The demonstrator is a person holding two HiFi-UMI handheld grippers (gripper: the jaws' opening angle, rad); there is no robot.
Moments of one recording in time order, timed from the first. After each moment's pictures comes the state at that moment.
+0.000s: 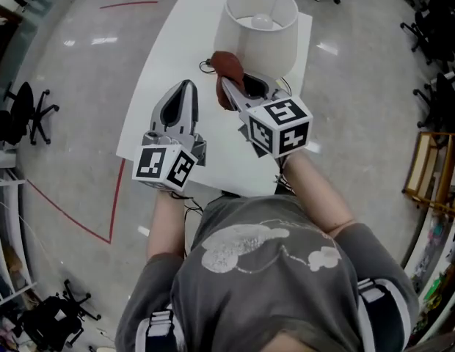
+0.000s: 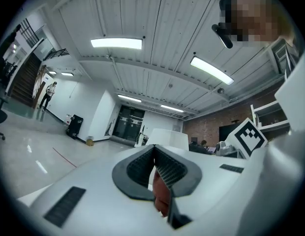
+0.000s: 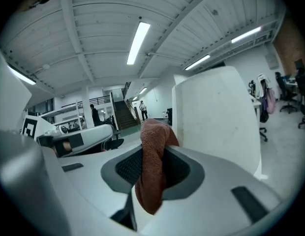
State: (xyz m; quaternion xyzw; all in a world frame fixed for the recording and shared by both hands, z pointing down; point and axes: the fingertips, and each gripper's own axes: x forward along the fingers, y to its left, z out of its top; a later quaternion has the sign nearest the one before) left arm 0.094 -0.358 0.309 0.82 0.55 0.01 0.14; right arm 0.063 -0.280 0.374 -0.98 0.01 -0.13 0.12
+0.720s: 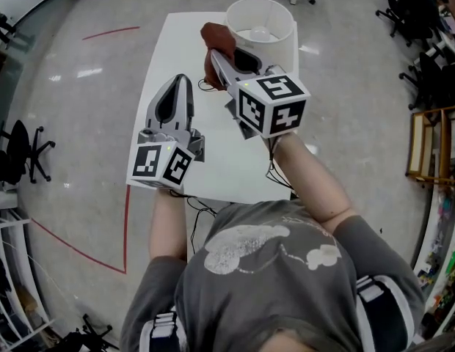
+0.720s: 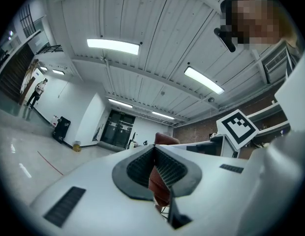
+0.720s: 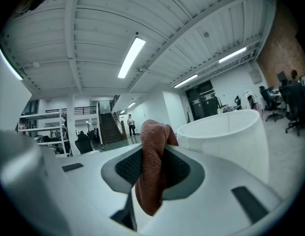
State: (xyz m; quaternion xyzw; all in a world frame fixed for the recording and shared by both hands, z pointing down) left arm 0.137 -0.350 0.275 0.78 0.60 -0.03 0.16; right arm 0.118 -0.254 0.298 -0.99 -0.09 -0.04 0.12
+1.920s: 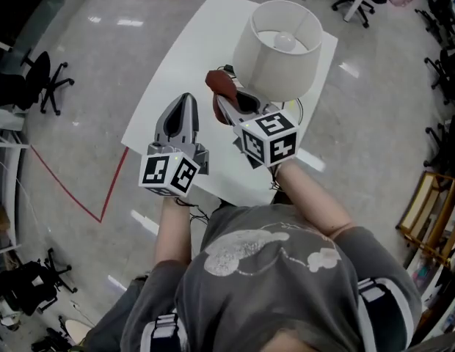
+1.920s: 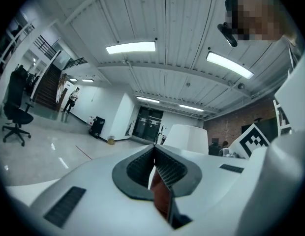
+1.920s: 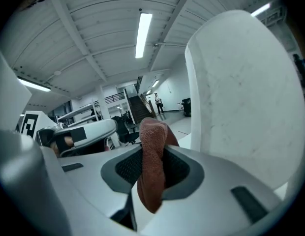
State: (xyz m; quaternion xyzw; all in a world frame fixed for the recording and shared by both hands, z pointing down) left arm 0.106 -0.377 0.336 0.88 0.44 0.02 0.15; right arm 0.085 -0.304 0.412 -0.97 0.12 -0.16 0.14
